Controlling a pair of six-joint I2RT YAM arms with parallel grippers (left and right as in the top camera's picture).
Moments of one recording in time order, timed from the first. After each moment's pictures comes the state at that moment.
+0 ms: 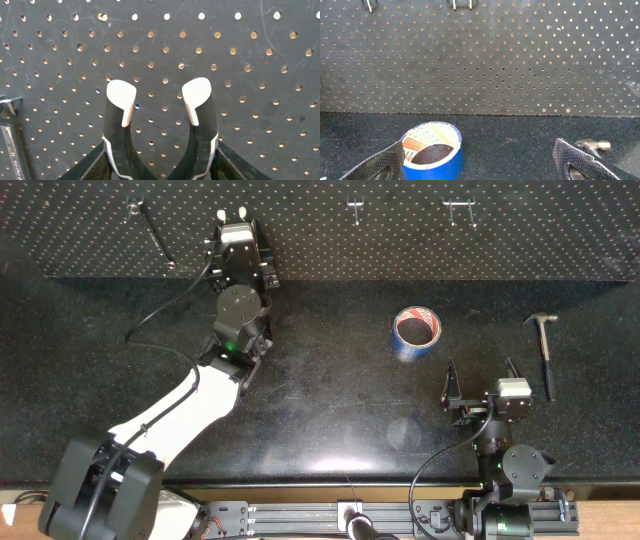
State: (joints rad) left arm -0.44 1.57 0.78 0.81 -0.60 -0.02; right arm -0.06 0.01 0.01 -0.06 -0.11 0.00
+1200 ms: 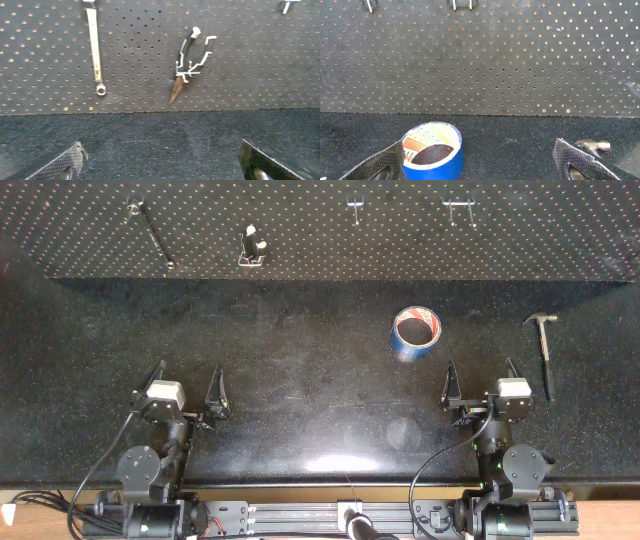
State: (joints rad) left arm 0.02 0.02 0.01 -0.06 0.13 -0.07; right arm -0.06 0.01 0.01 -0.06 -0.11 0.00
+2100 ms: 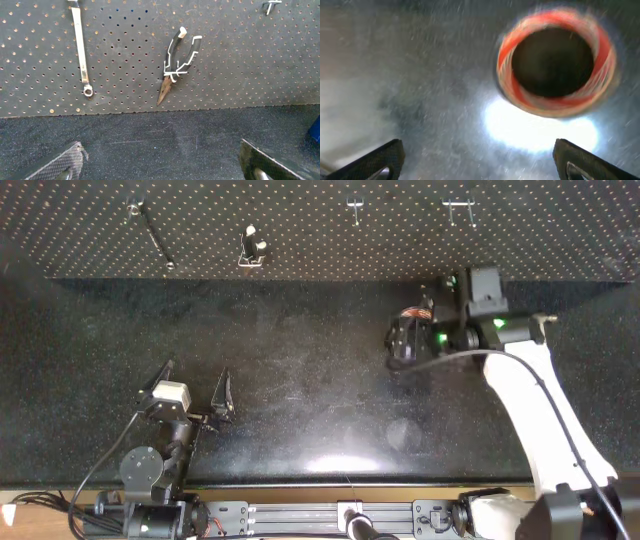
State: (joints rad) left arm -0.03 0.01 0.01 -0.06 0.14 -0.08; right arm 0.12 1.46 1.08 -0.83 -0.38 0.20
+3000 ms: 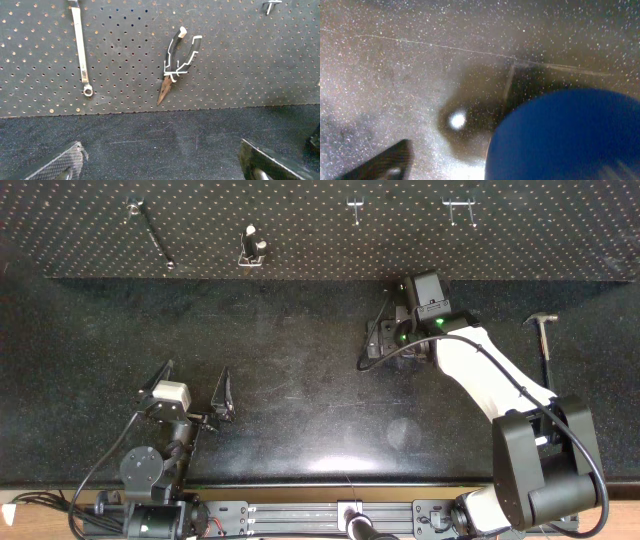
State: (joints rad) left arm -0.03 0.01 0.01 -0.06 0.14 -0.08; right arm 0.26 1.69 0.97 -0.45 -0.21 0.18
